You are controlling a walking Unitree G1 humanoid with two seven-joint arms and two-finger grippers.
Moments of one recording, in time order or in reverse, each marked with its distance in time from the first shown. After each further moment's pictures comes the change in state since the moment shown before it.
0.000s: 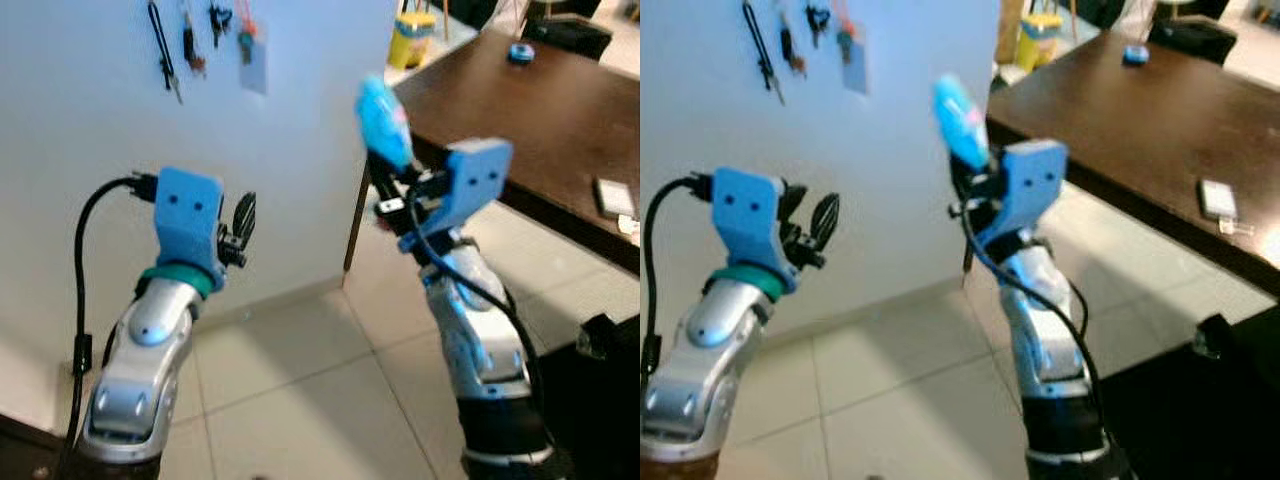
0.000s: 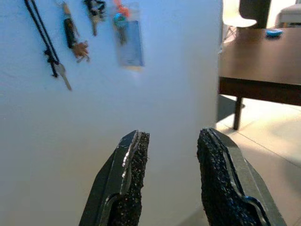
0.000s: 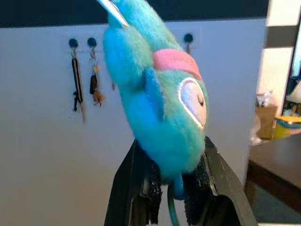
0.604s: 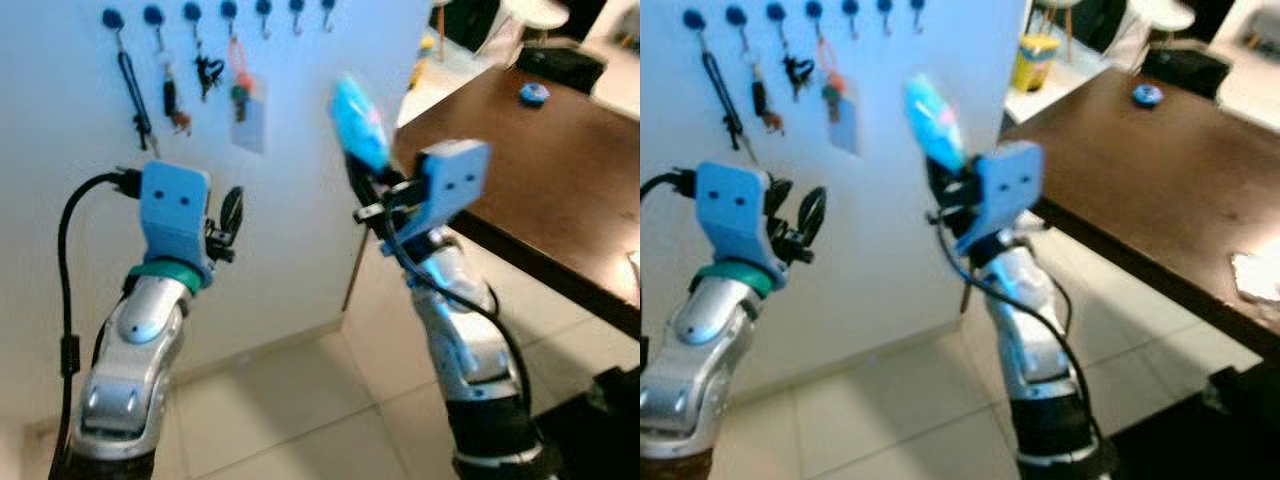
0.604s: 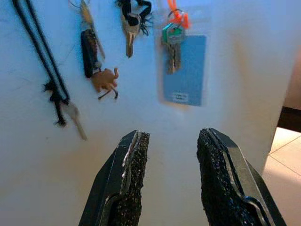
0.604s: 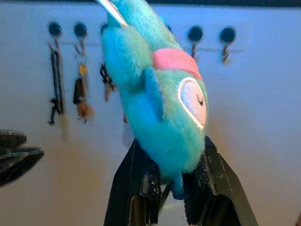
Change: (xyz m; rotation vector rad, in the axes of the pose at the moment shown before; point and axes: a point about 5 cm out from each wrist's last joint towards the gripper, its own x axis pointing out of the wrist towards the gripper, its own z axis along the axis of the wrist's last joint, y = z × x) left arm 0.001 0.005 0.001 -0.013 0.000 0.031; right arm 0.000 0.016 -0.003 -0.048 0.014 0.097
